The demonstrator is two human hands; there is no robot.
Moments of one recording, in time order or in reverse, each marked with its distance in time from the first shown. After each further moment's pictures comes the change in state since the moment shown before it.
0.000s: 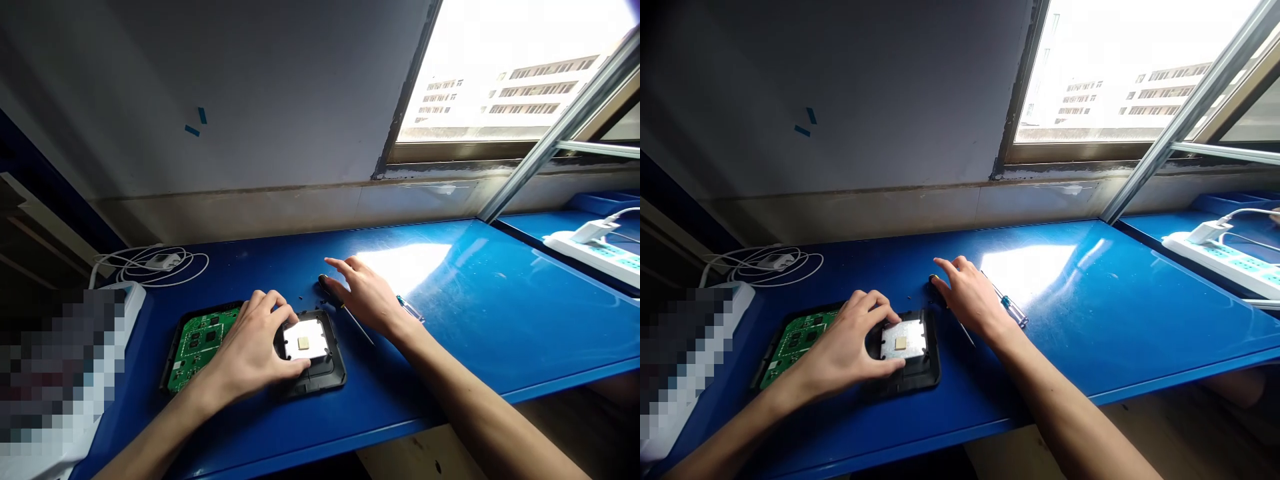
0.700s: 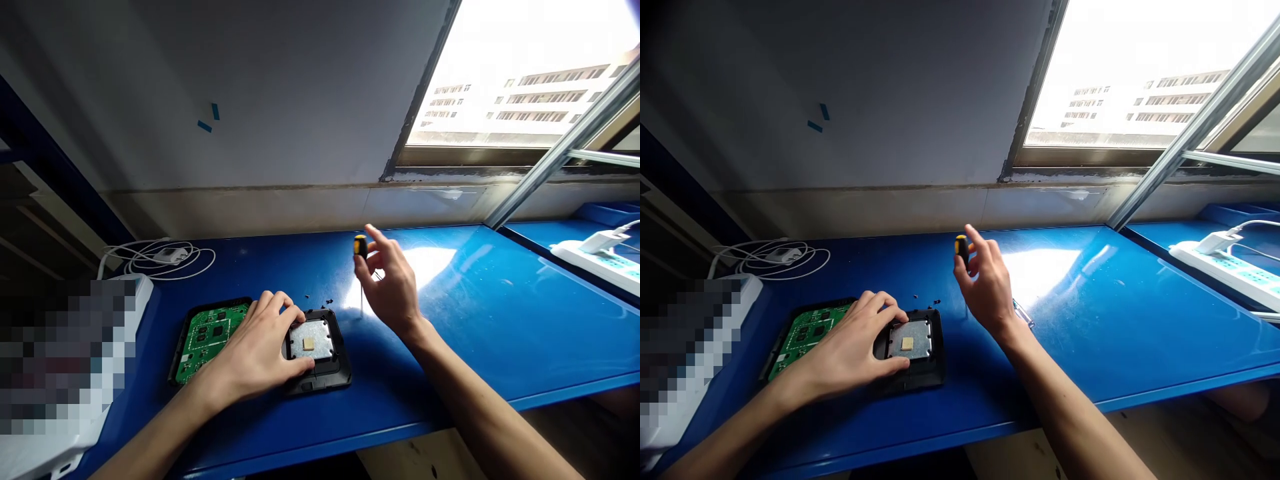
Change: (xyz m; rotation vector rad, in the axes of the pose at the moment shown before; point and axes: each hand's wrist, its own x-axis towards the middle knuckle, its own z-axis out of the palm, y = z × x) left_hand -0.005 0.004 -0.006 -0.010 -0.120 -0.037; right_hand 0.005 0.000 -0.009 0.222 0.517 0.014
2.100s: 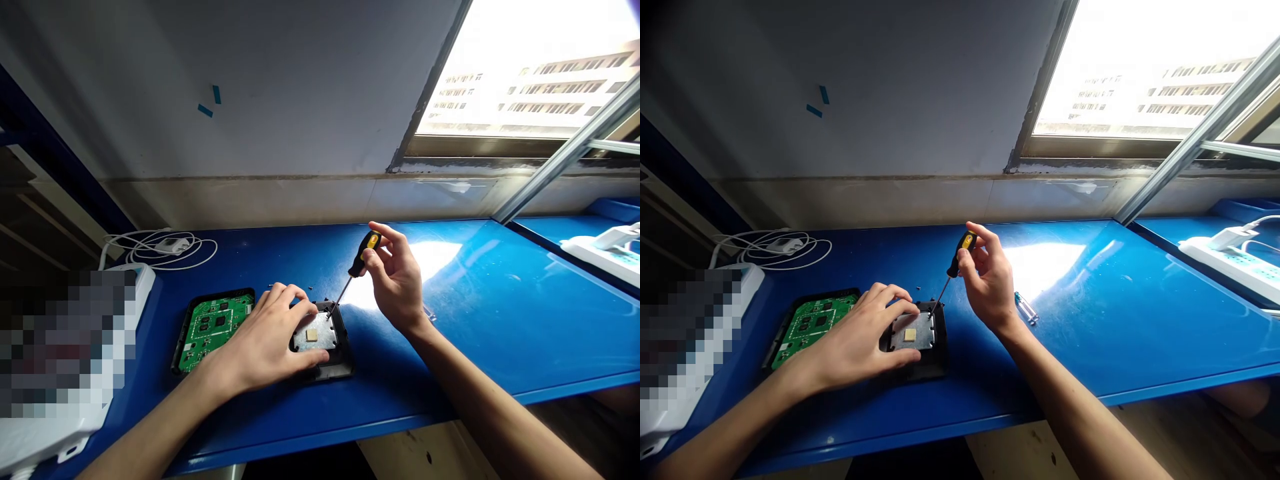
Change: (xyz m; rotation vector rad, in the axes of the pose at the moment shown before) left_hand 0.003 0.000 0.006 0.002 0.027 0.136; right_hand -0.003 -0.019 0.001 0.662 0.012 0.266
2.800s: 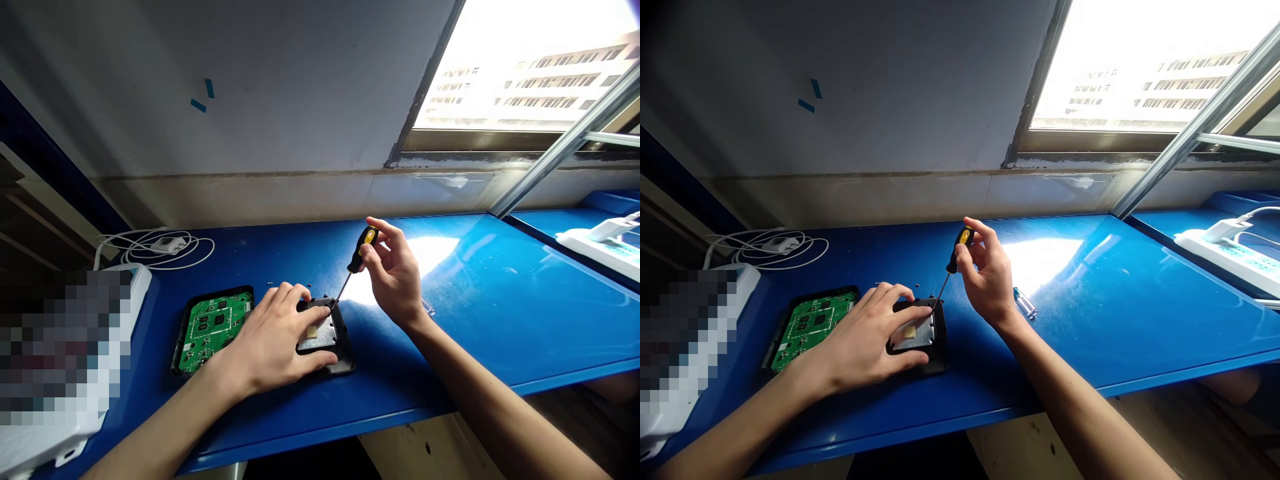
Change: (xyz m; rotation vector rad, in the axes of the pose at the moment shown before) left_hand 0.002 0.000 0.009 0.164 0.025 0.094; right_hand 0.002 0.003 -0.001 -0.045 -0.017 -0.003
